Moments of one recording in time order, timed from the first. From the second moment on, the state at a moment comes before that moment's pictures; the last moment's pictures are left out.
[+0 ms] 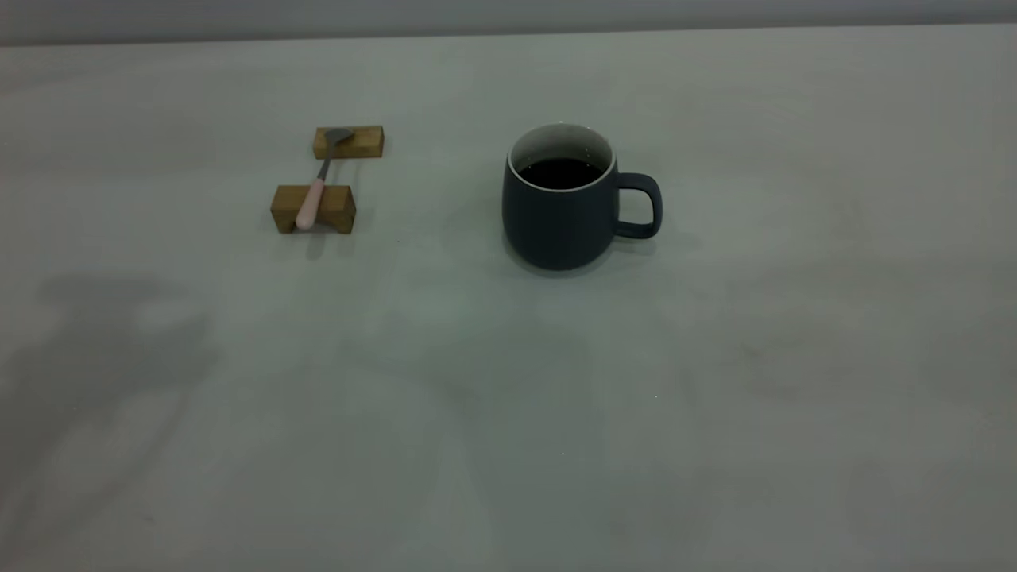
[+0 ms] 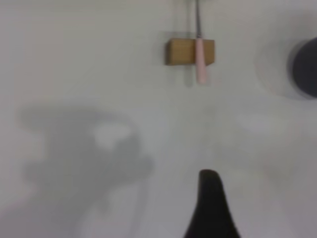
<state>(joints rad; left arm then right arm) -0.05 1.43 -0.92 -0.32 0.57 0.15 0.06 0.02 -0.47 0.02 1.14 -0.06</state>
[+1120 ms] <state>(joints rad) -0.22 2.35 -1.51 -0.13 0.64 -0.09 0.06 0.02 -0.47 0.02 1.14 -0.06</state>
